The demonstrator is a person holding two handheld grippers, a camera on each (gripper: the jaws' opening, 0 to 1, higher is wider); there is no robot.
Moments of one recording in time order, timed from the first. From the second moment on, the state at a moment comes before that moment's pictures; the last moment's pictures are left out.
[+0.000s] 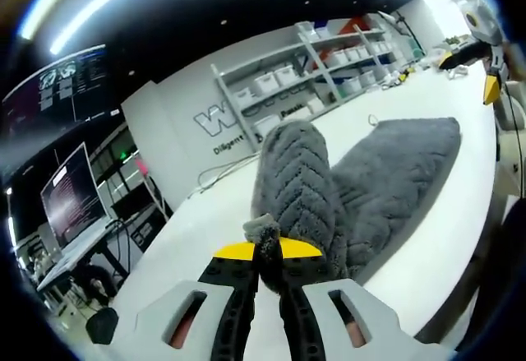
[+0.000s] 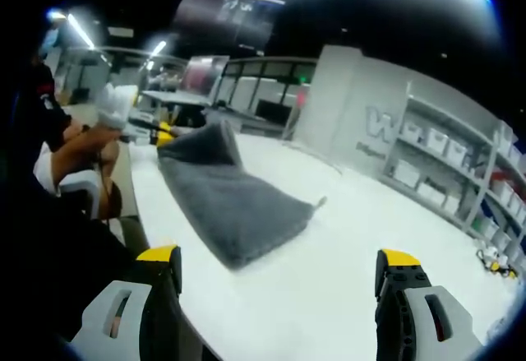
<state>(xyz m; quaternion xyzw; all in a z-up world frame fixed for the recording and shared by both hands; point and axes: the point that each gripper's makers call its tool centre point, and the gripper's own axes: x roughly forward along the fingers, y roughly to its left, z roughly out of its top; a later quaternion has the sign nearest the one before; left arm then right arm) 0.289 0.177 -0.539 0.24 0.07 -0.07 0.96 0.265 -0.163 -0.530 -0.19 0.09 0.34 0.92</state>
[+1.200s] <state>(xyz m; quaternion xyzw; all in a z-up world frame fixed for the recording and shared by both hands) 0.282 0.187 -0.551 0.20 0.09 -0.11 0.97 0.266 -0.161 -0.536 -0.19 0.09 0.34 0.92</state>
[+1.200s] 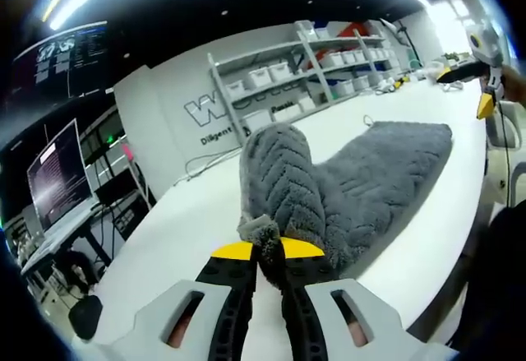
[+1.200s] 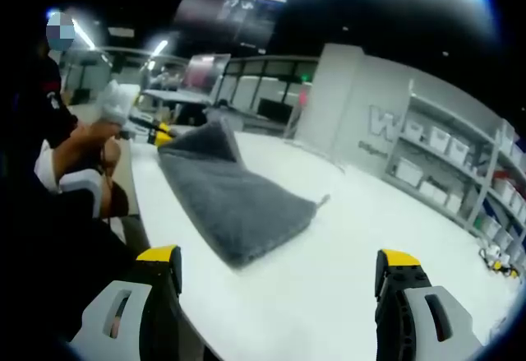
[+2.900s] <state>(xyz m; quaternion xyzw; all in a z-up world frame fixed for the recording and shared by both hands) 0.283 0.224 -0.549 0.19 0.09 -0.08 0.97 0.266 -0.160 -0.543 -0.19 0.10 0.33 0.92</state>
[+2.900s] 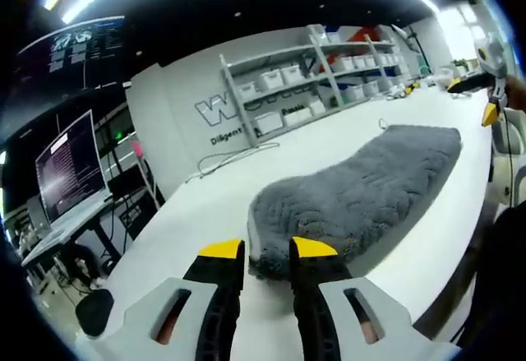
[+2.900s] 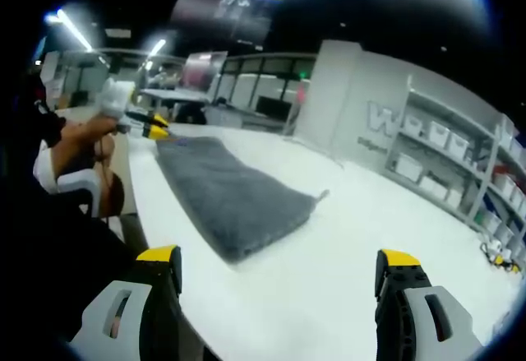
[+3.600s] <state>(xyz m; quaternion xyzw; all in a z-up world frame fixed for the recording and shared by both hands) 0.281 0.238 -0.566 0.18 0.13 -0.07 0.97 0.271 -0.164 -0.544 -0.18 0.10 0.34 0.92</state>
